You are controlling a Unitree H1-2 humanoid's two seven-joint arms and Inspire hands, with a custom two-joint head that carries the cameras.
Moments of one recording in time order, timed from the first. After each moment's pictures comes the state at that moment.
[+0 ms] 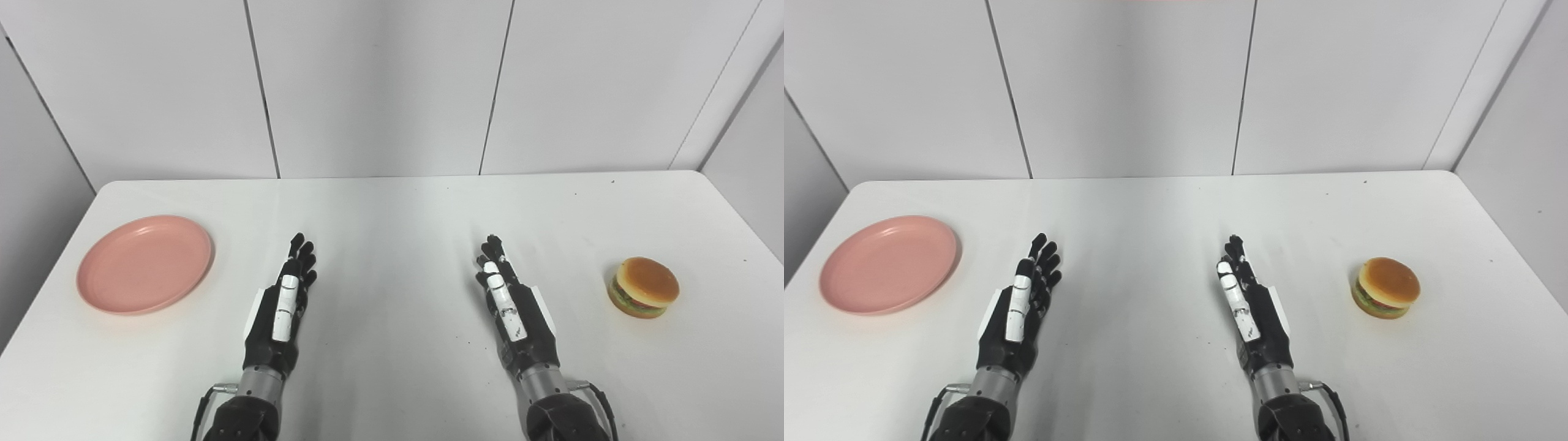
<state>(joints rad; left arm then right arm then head) -0.17 -0.04 -0.06 0.11 -0.06 -0.04 -0.09 -0.11 0.00 0.01 -0.03 0.10 0.02 0.05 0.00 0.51</state>
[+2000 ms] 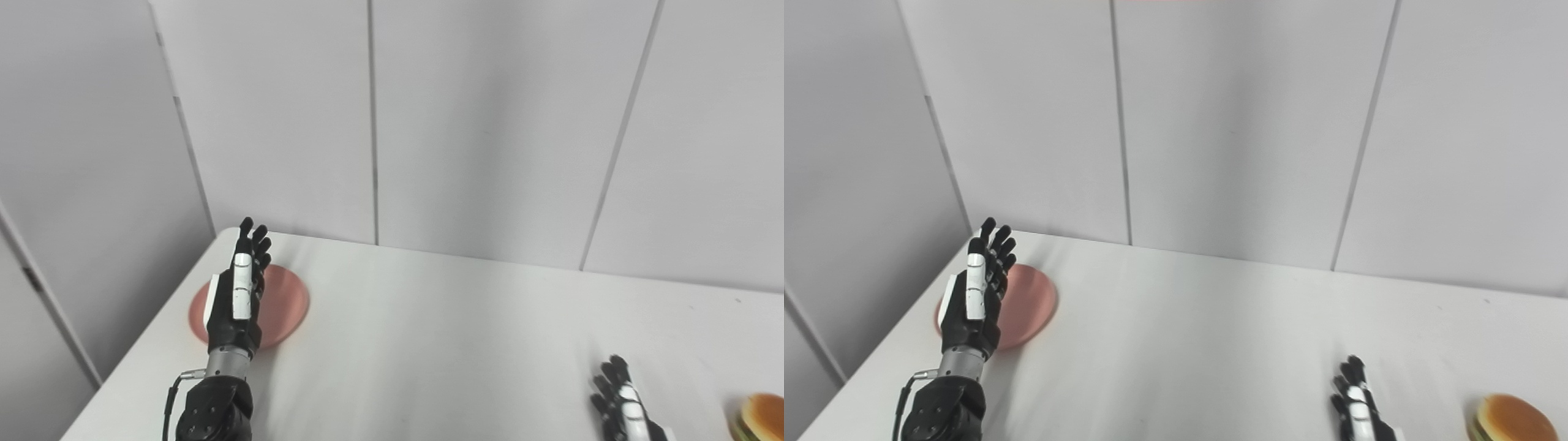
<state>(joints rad) -0.34 0.11 0.26 0.02 -0.14 0.01 0.07 -0.04 -0.05 -0.03 -0.08 0.17 0.00 0.09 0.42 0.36</state>
